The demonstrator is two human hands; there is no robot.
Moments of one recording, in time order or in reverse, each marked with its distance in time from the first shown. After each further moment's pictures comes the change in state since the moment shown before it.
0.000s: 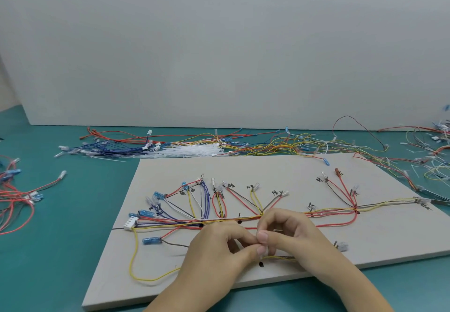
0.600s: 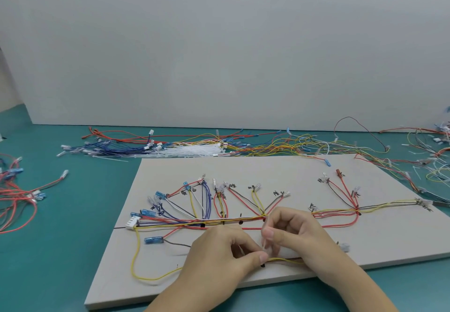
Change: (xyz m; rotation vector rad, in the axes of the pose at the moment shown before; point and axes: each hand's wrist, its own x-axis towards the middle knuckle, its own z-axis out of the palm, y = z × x) left_hand -0.001 0.004 -0.003 0.123 -0.080 -0.017; right_hand -0.001 -0.004 -0.002 0.094 0.028 0.016
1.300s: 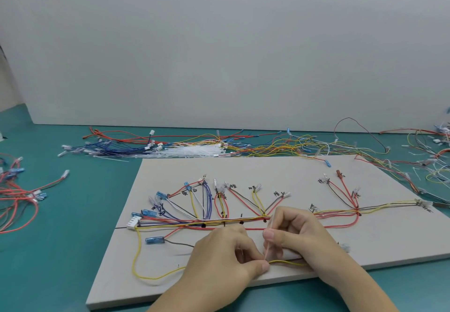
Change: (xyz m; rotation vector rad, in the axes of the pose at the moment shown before) left_hand 0.000 0.000 0.004 0.066 -0.033 -0.002; right_hand -0.001 -0.004 0.001 0.012 0.013 0.032
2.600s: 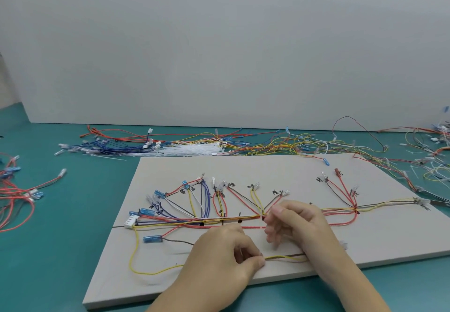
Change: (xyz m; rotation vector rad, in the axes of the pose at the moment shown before) left_hand -0.001 -0.003 0.002 -0.004 0.068 0.081; right_hand 0.003 0.003 0.003 0.013 0.230 -0.067
